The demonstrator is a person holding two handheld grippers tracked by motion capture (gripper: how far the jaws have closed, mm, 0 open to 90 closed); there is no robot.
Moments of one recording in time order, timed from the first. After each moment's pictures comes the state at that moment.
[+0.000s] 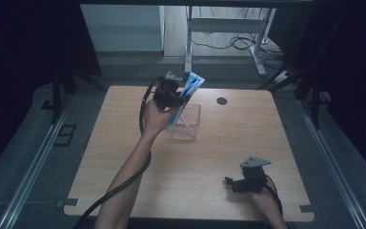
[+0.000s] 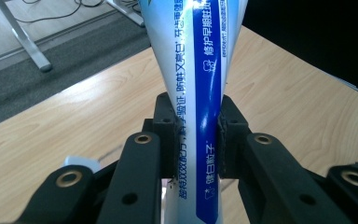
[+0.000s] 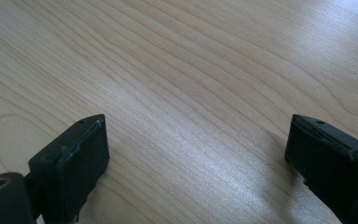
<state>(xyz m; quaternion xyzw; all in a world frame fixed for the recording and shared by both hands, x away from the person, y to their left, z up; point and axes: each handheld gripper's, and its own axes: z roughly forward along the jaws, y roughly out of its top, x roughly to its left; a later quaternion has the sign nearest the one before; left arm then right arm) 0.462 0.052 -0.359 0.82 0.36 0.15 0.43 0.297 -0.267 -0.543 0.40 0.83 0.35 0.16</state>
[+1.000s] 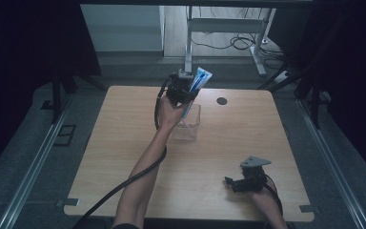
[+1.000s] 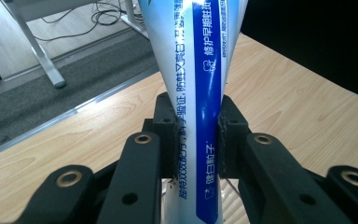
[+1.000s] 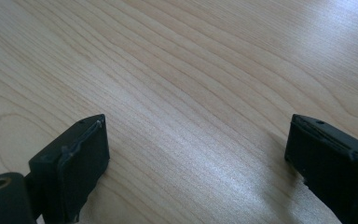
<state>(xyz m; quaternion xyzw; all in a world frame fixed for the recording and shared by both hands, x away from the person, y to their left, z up) 0.496 0.021 -0.388 0.80 0.37 0.19 0.44 0.297 -0.267 -0.543 0.39 0.84 0.35 0.16</state>
